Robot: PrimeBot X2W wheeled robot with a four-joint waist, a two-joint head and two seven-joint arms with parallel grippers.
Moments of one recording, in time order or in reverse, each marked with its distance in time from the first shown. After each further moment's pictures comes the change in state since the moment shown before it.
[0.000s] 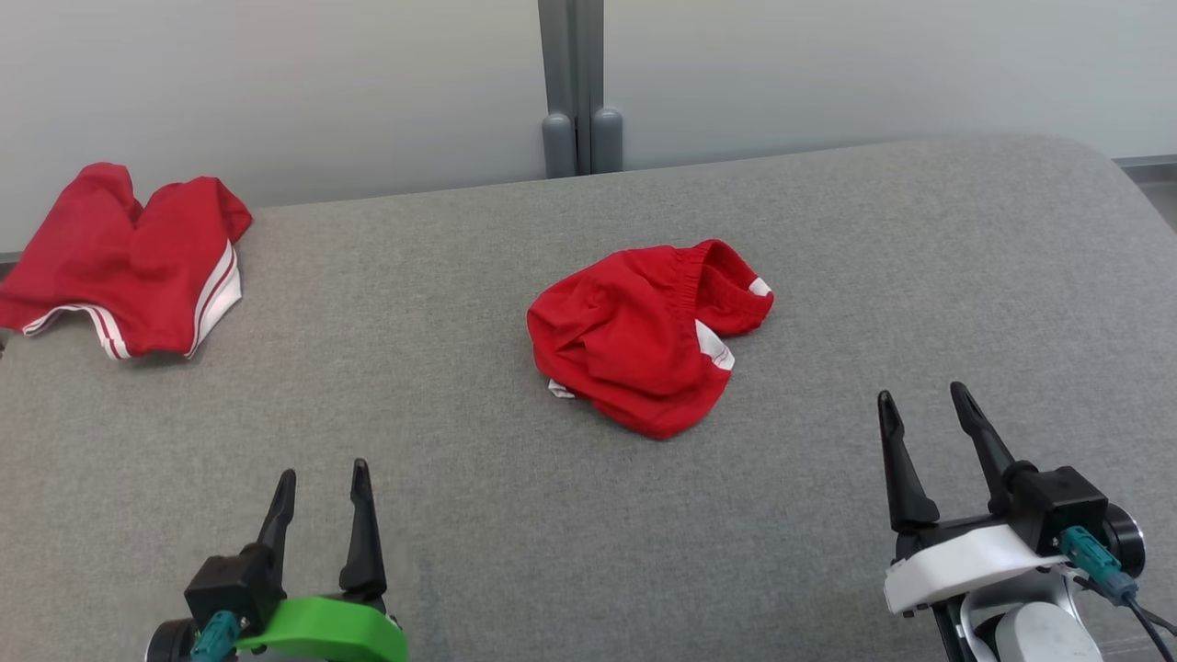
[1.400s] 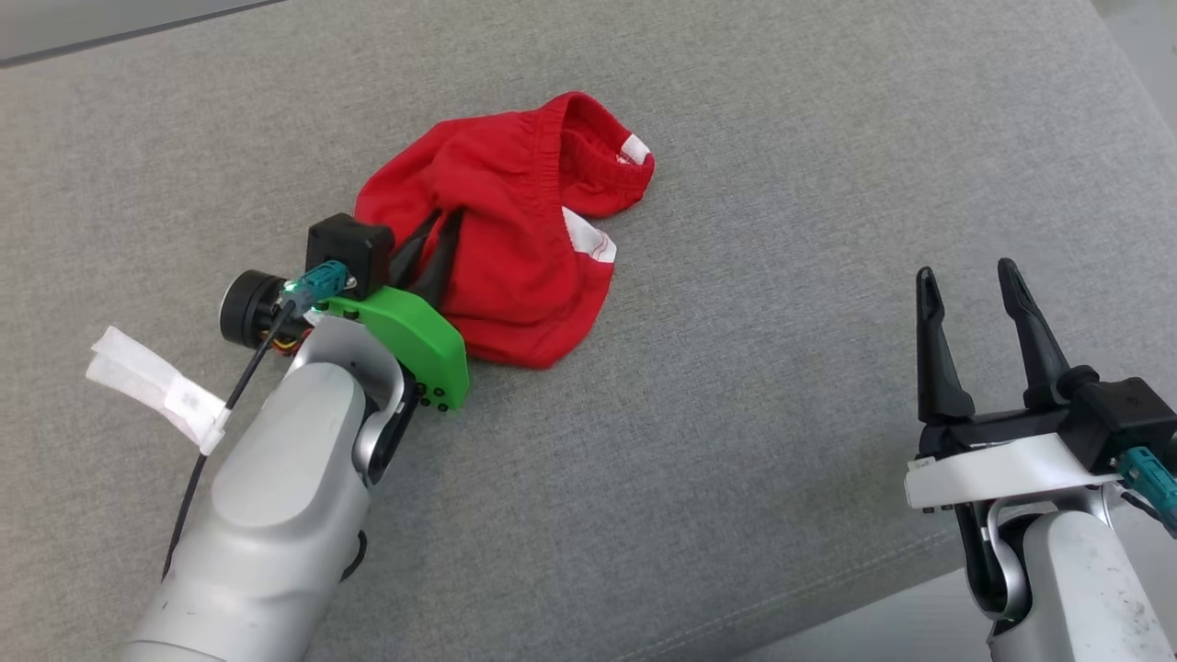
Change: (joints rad) left arm -0.710 0.076 -0.391 0.438 -0.120 -0.123 0.150; right arm -0.133 -0.001 -0.037 -0.101 0.019 0.000 0.000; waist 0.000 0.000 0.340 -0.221
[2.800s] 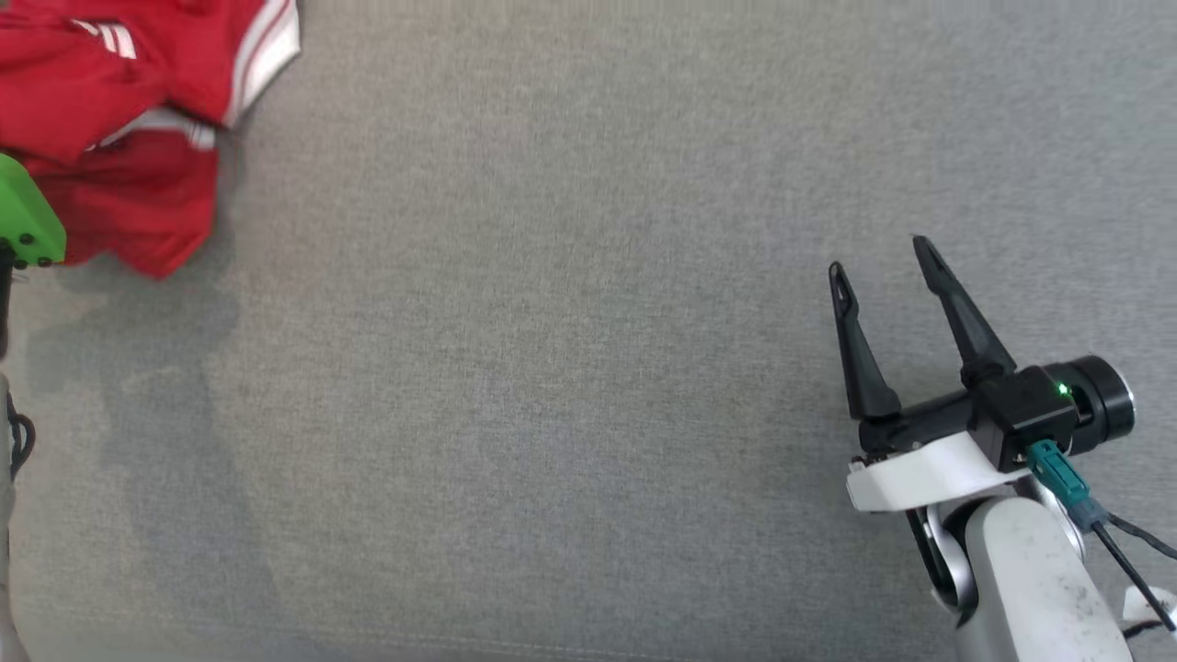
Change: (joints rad) left arm -0.216 0.270 0.460 0.176 0.145 -0.005 0.140; right arm -0.043 0.001 0.117 -0.019 -0.180 0.000 0.000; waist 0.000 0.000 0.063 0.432
